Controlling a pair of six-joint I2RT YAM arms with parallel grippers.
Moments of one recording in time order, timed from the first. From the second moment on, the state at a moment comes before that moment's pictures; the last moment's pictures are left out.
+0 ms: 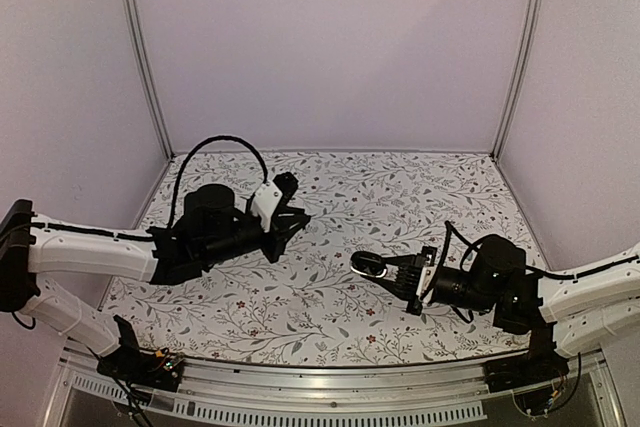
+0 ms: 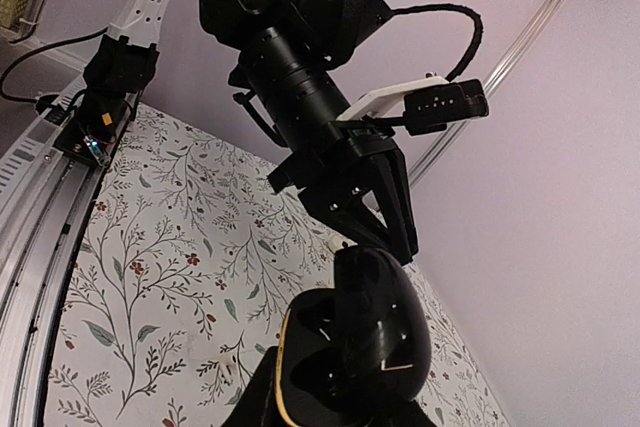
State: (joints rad) left arm -0.96 1.35 0.67 0.45 -0.09 0.10; right arm 1.19 1.13 0.37 0.77 -0.05 -0.63
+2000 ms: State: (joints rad) left arm -0.76 1.83 1.24 -0.69 0.14 0.02; right arm 0.98 1.04 0.32 0.72 -0.19 -0.25
